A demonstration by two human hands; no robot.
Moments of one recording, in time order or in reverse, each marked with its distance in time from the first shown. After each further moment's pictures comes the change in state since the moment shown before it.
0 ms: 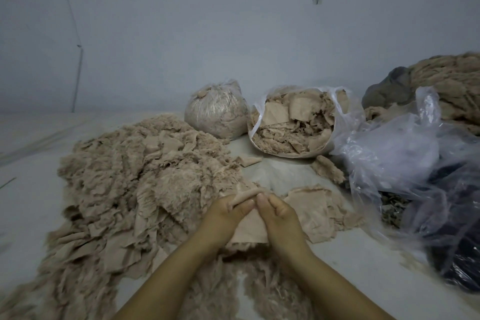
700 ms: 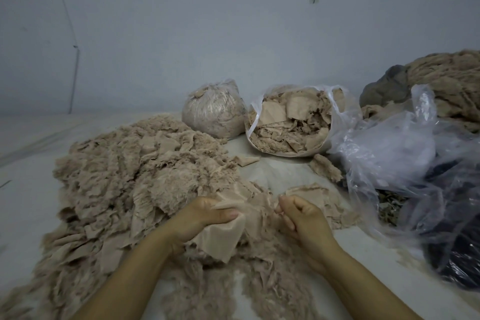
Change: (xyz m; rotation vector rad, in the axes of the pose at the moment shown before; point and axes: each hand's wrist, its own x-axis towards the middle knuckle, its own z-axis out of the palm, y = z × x) left_hand -0.005 0.021 -0.040 -0.023 -0.195 -0.258; right_hand -0.001 -0.007 -0.045 0.208 -0.034 0.166
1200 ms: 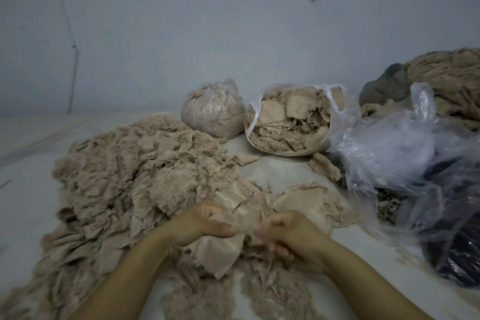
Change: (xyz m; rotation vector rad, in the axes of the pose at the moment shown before) left_hand 0.003 -0.012 -0.011 0.108 -0.139 -0.039; right_hand -0.004 -0.005 0.002 -0.266 -0.327 0.182
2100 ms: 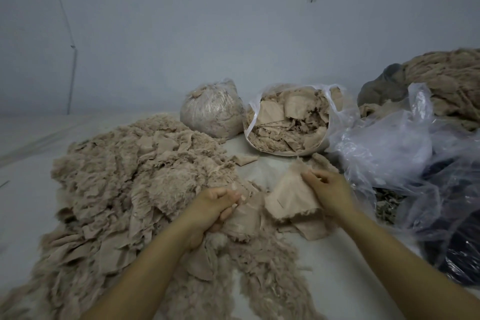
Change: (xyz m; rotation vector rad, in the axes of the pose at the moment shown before) left_hand 0.022 0.010 0.023 -0.095 0.315 0.034; right_hand 0.030 -0.013 -0.076 -0.405 0.718 -0.099
